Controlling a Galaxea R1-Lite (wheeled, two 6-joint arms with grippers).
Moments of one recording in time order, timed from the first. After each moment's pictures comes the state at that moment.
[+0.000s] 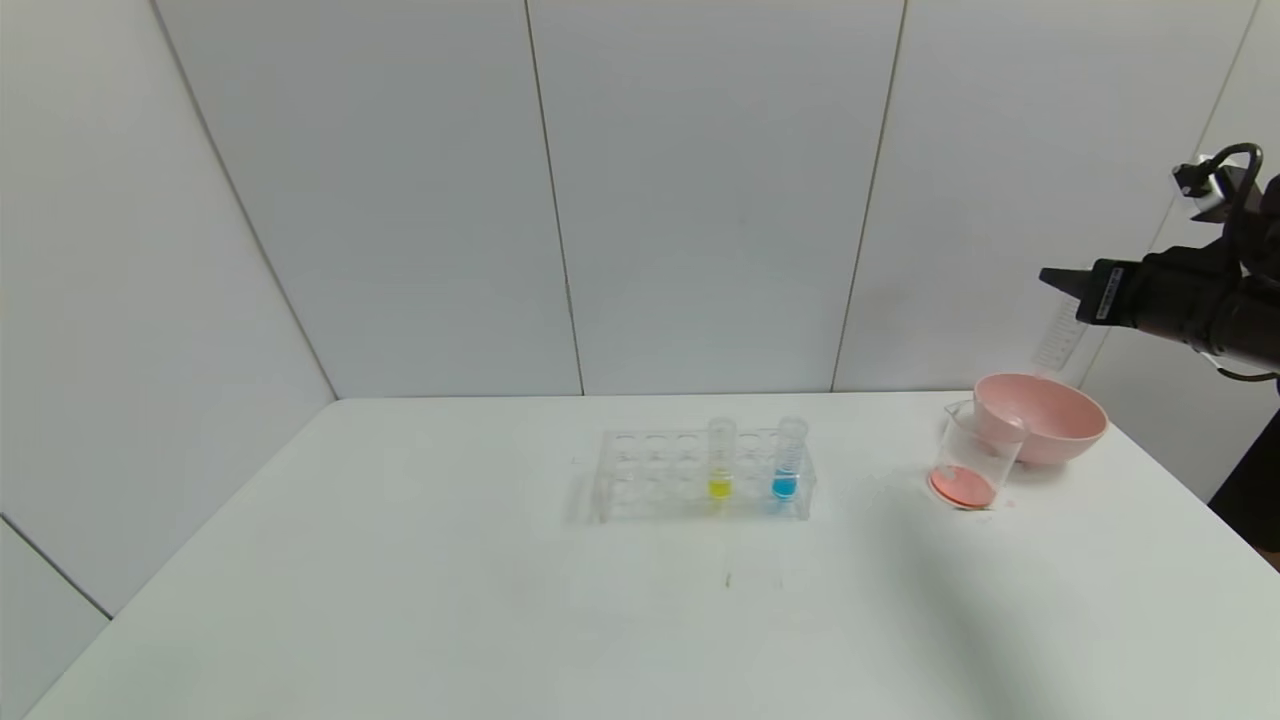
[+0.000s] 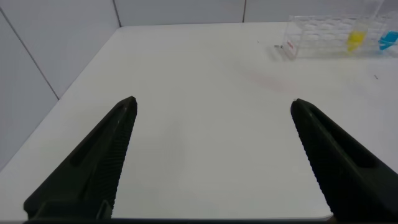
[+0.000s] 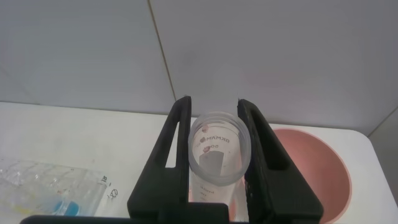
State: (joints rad) left arm 0.00 0.00 0.00 0.00 0.00 0.00; right arm -0.11 1.81 -1.22 -0.47 0.27 0.08
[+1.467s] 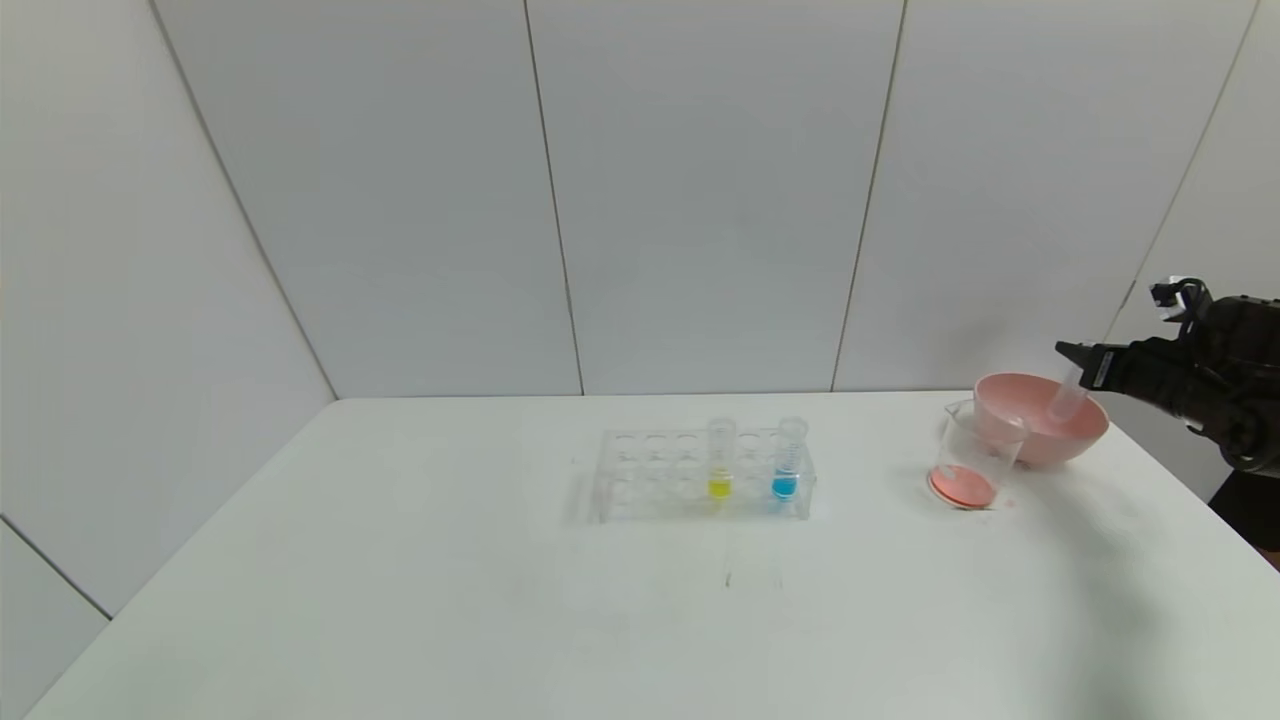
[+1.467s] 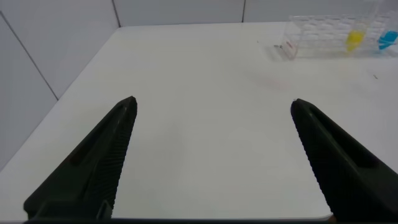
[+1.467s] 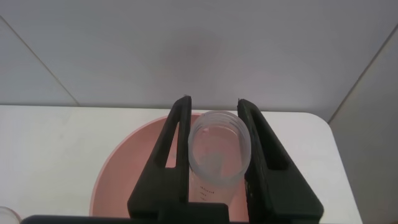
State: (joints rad) left arm 0.00 0.00 0.00 0.00 0.00 0.00; right arm -0.36 2.29 -1.43 -0.71 0.45 0.04
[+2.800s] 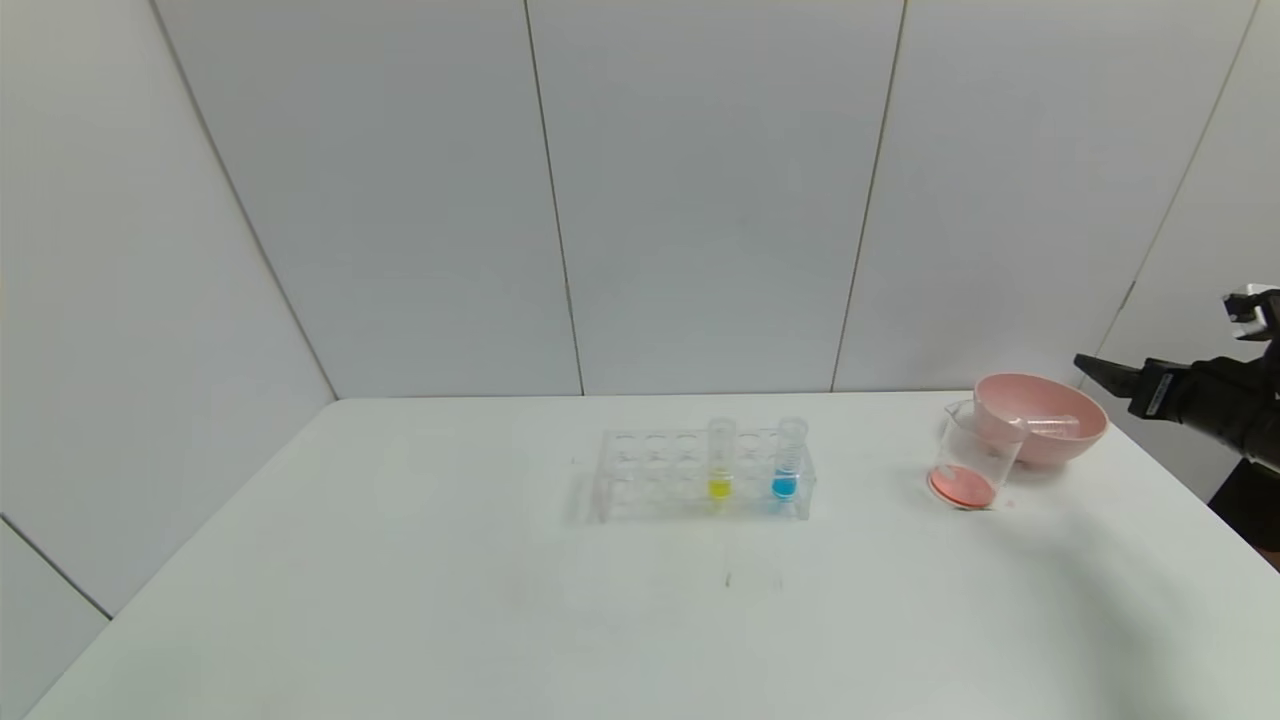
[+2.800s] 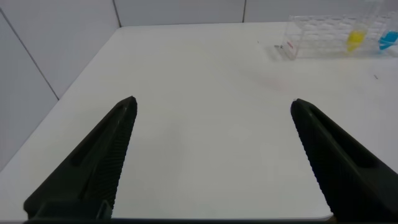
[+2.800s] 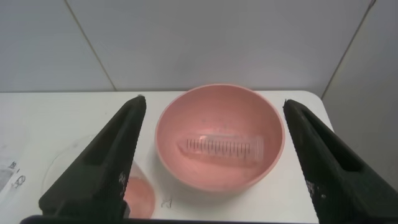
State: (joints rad) left arm 0.00 0.00 0.00 0.00 0.00 0.00; right arm -0.36 1.99 -0.94 -0.93 0.43 0.05
